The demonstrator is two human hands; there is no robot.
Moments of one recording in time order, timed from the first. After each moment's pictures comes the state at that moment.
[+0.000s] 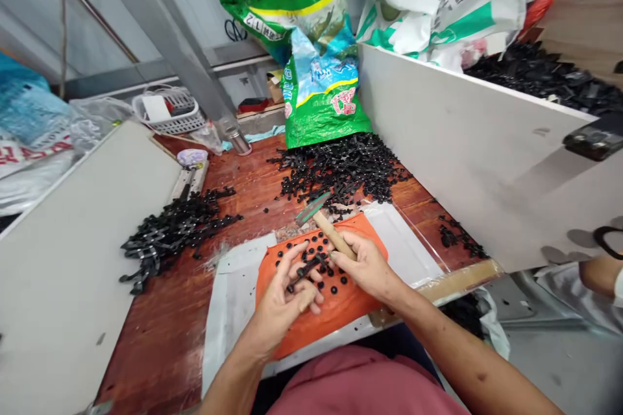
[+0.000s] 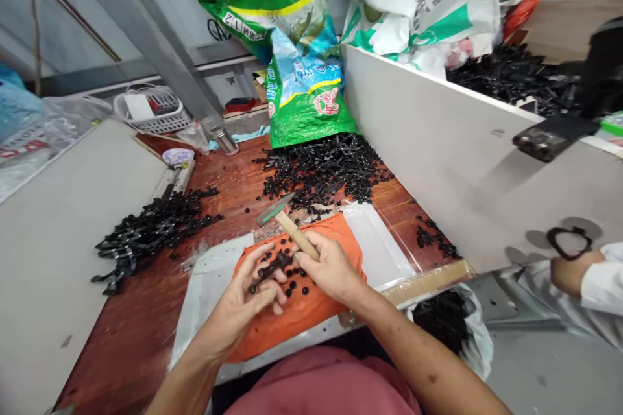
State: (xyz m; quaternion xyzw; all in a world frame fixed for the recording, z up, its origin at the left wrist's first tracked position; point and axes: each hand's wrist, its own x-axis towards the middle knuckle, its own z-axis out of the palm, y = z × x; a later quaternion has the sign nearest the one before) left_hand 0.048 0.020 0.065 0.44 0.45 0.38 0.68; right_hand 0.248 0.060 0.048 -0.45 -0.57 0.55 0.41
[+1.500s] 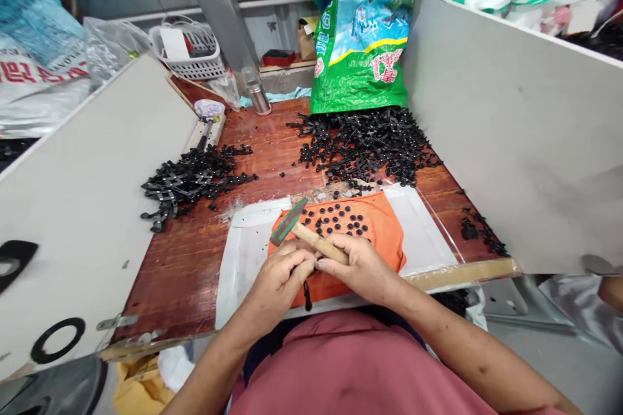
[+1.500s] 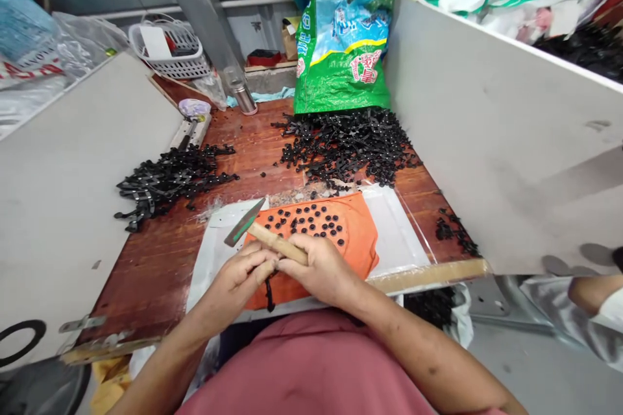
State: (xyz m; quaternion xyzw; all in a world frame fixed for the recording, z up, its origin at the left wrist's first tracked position) left_hand 0.013 -0.001 0.071 0.69 0.51 0.29 0.43; right_hand 0.206 0.029 0.060 -0.42 -0.65 0.56 0.29
